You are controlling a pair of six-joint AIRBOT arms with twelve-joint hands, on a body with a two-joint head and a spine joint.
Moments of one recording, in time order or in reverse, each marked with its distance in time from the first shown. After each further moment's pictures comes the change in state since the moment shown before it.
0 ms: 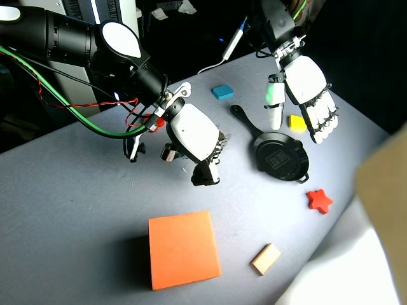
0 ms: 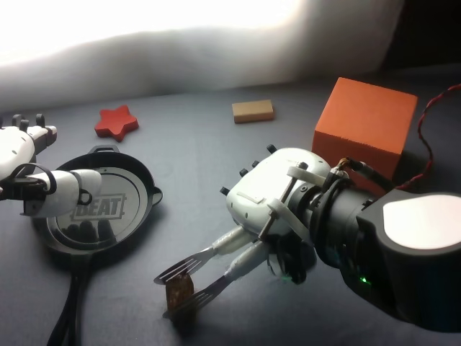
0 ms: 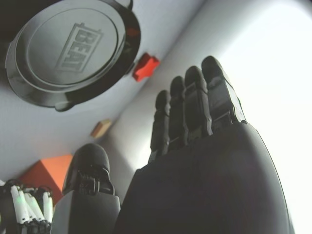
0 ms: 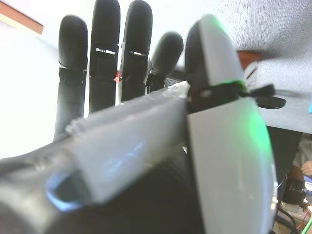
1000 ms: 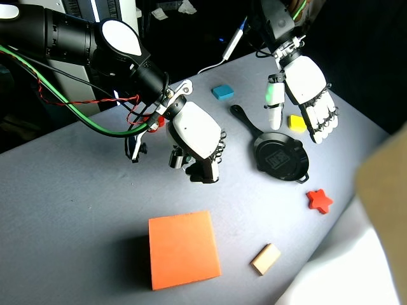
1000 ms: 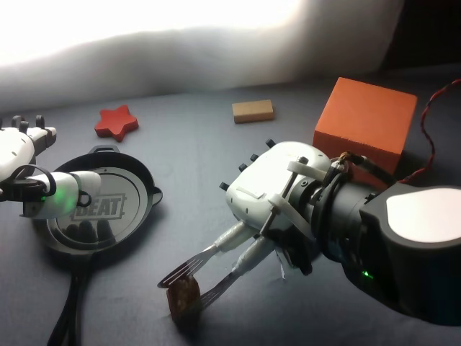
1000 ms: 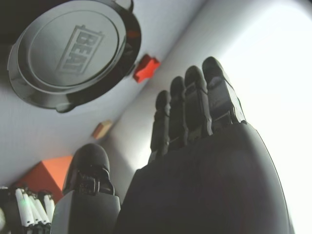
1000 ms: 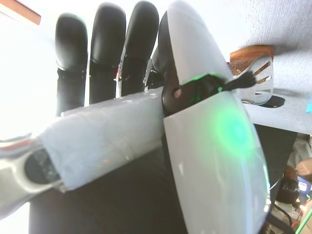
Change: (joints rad) left arm 0.007 0.000 0.000 0.002 0.000 0.002; right arm 0.010 0.010 0.000 -0.003 0.015 -0.027
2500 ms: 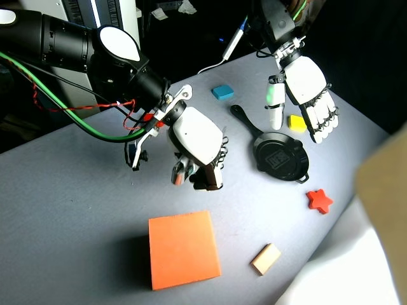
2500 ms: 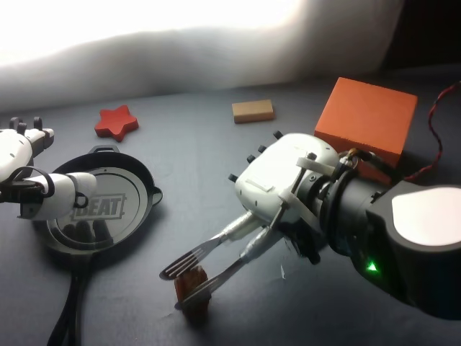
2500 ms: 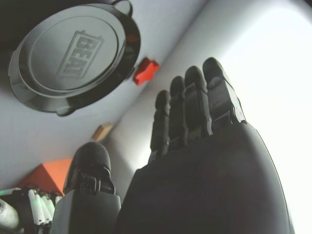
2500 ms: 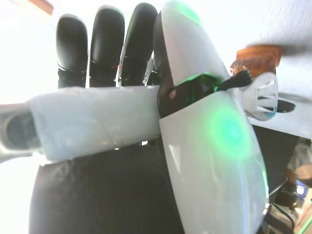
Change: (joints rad) left arm 0.006 0.000 0.004 -0.002 -0.001 0.000; right arm -0.034 0.004 0.035 -0.094 0.021 0.050
